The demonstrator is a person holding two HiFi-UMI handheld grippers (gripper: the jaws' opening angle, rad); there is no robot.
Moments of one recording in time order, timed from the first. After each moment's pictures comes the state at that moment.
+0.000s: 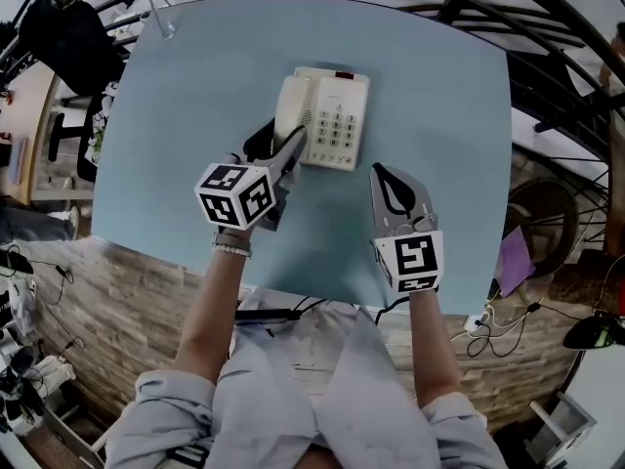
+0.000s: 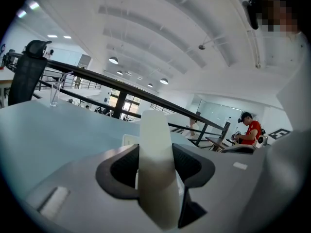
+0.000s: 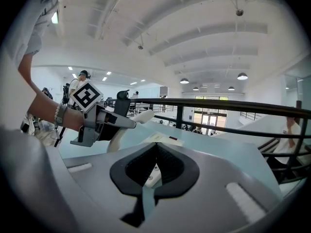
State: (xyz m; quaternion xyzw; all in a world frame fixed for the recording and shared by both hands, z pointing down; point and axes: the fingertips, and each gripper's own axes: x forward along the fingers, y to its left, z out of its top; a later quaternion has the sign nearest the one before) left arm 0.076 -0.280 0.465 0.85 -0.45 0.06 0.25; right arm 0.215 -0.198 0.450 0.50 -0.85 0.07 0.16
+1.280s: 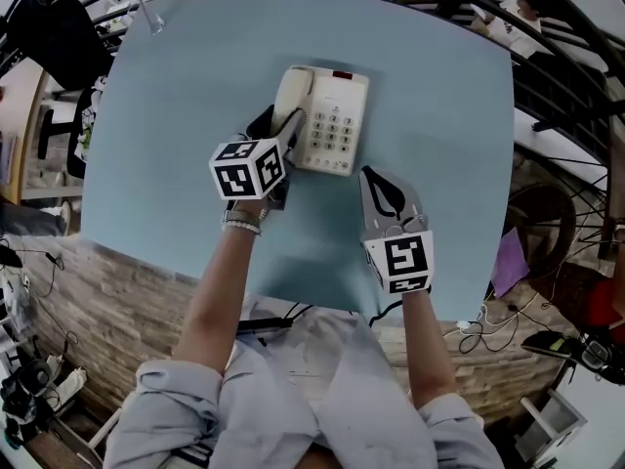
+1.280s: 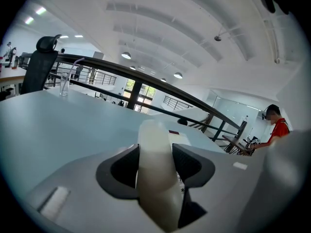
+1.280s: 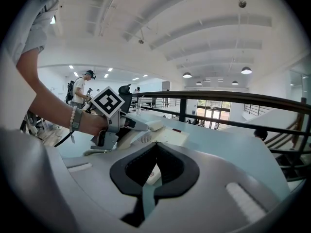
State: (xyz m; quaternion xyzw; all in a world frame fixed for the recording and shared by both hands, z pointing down) left arm 0.070 -0.335 0.532 0.80 -0.51 0.10 0.29; right arm 0.204 -0.212 0.484 0.48 -0.85 0.09 0.18
